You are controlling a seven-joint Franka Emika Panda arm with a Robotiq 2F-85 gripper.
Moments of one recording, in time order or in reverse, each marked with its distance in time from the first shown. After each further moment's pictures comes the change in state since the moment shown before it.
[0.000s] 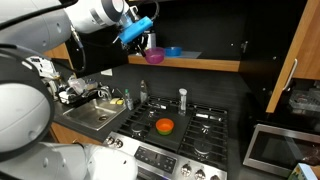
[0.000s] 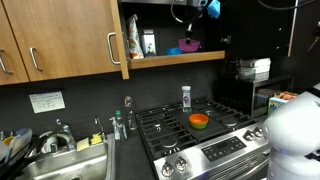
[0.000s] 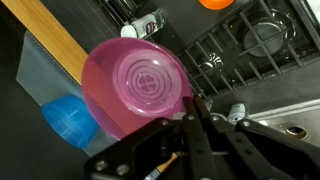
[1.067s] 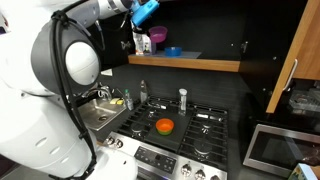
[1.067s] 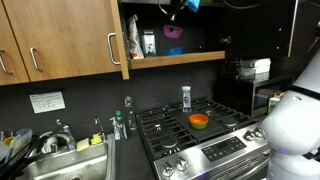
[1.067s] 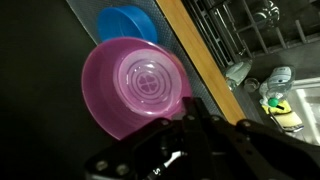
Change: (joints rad) arm -0.013 0.338 0.005 0.391 0.000 0.137 -0.102
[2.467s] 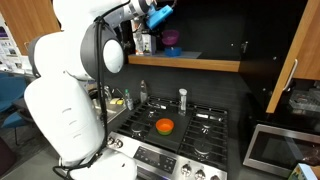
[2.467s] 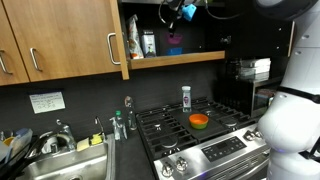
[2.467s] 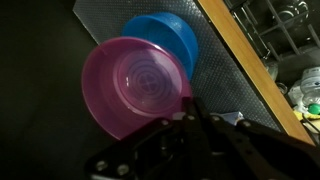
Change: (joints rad) arm -0.085 0.251 0.002 0.228 0.001 -0.015 0.029
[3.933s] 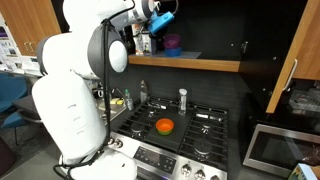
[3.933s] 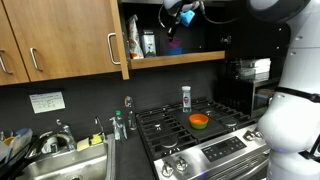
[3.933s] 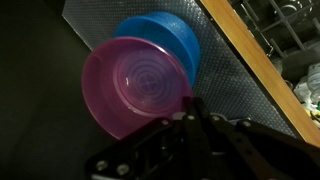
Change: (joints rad) arm -0.001 0.045 -0.003 -0.001 0.000 0.033 0.050
